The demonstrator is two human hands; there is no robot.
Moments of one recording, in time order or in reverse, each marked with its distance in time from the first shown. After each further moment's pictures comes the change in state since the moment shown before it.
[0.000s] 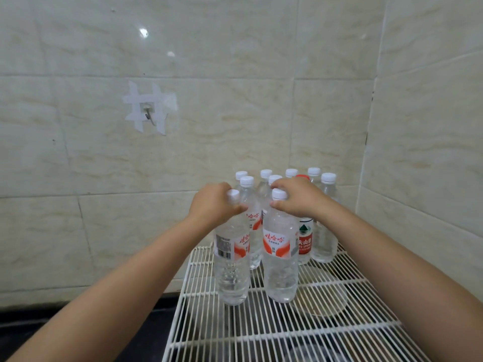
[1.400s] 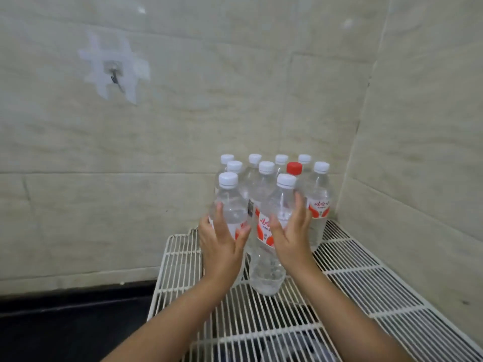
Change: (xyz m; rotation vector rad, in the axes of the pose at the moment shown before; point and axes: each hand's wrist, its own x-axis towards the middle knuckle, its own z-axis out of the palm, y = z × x) left_hand -0.034 -0.014 0.127 -0.516 0.373 0.082; right_hand -0.034 0.011 0.103 0.592 0.434 0.231
